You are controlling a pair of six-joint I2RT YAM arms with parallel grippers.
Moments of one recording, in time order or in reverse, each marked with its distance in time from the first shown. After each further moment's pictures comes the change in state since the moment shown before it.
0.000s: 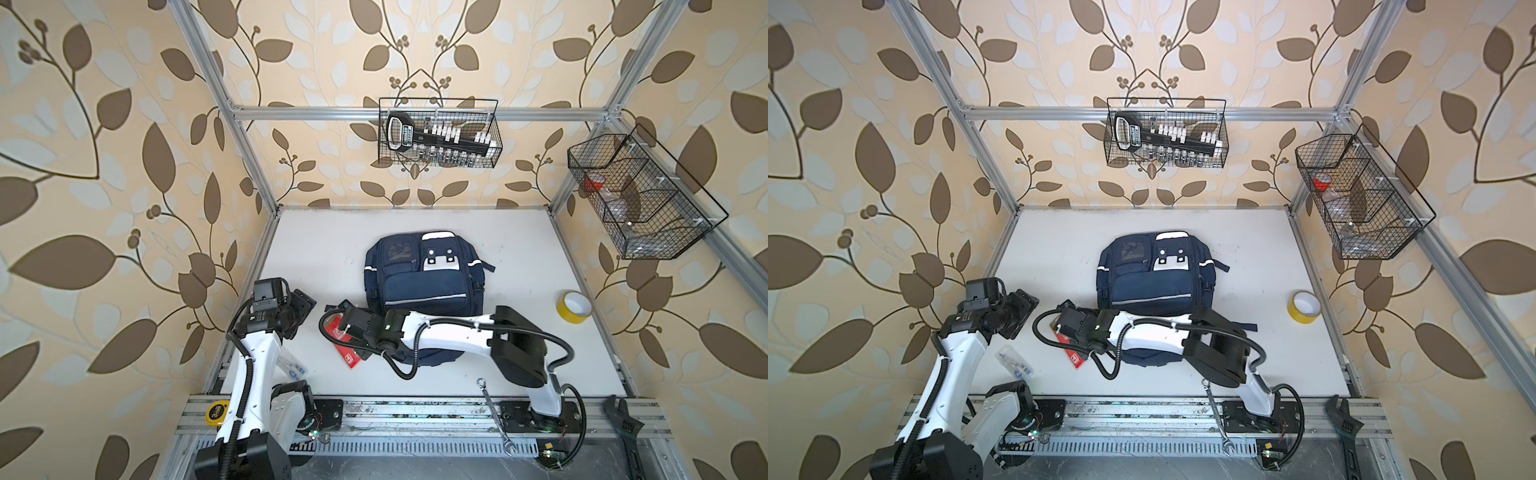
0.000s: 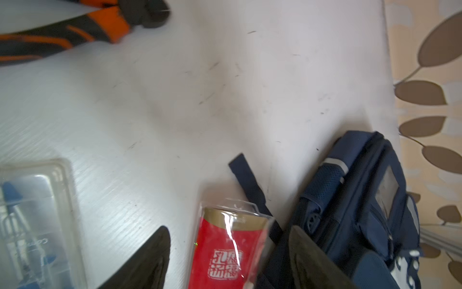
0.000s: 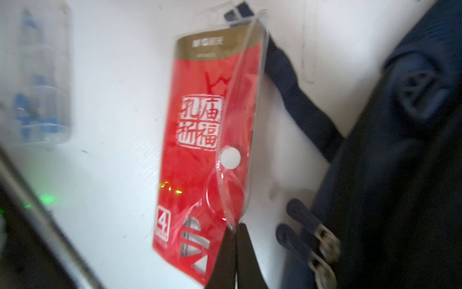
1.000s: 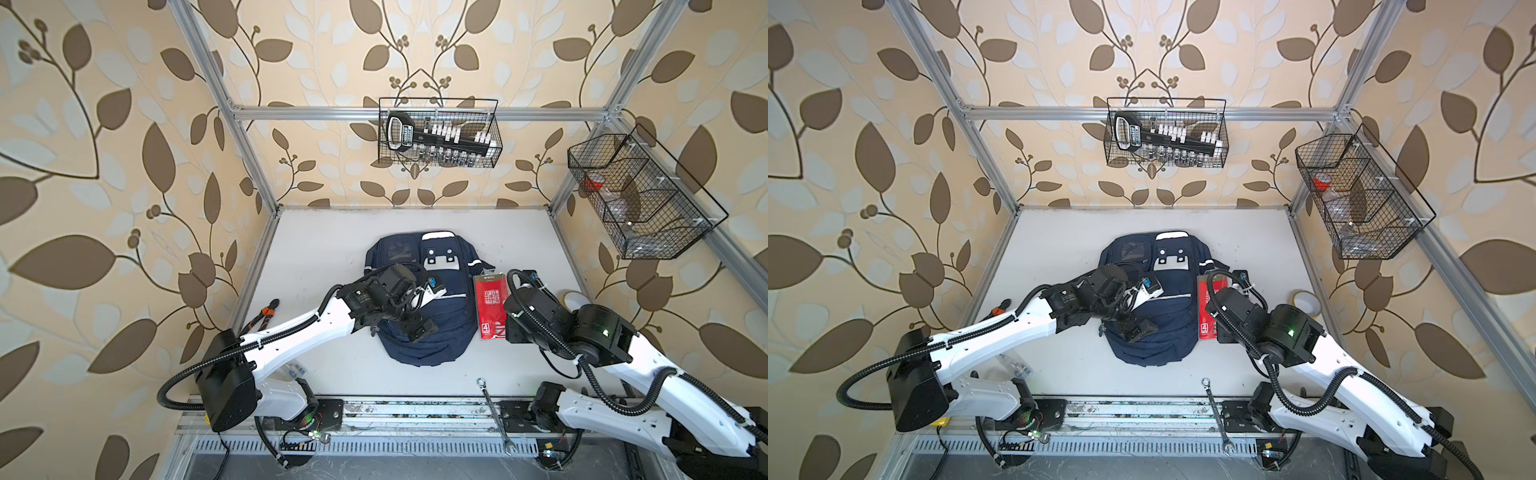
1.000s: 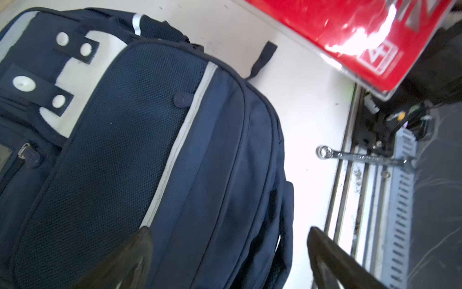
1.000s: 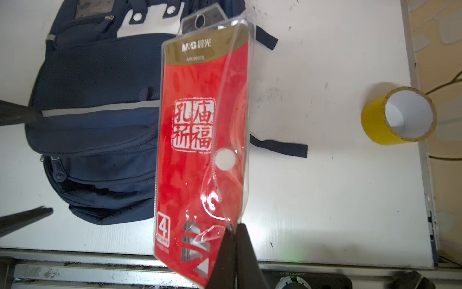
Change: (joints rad) left arm -1.075 0.477 0.338 0.222 0.039 0.974; right arm -0.348 -1.101 -0.427 -0.789 0.213 0.414
